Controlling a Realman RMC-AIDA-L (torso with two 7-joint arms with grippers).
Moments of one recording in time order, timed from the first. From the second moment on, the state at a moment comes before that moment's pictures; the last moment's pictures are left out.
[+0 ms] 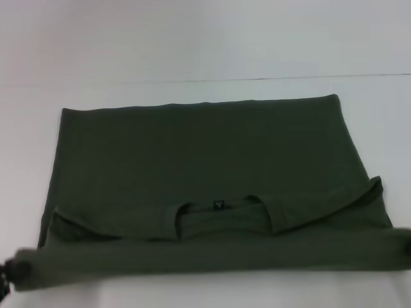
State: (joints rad) left arm -0.24 -2.16 0.00 0.95 2.34 1.95 -1.03; right arm 0.16 2.09 -0.10 -0.57 -2.15 -1.73 1.12
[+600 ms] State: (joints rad) left arm -0.35 -2.16 0.03 0.84 2.22 1.66 -1.21; right arm 0.38 2.08 -0.06 -0.58 -2.15 -1.61 1.37
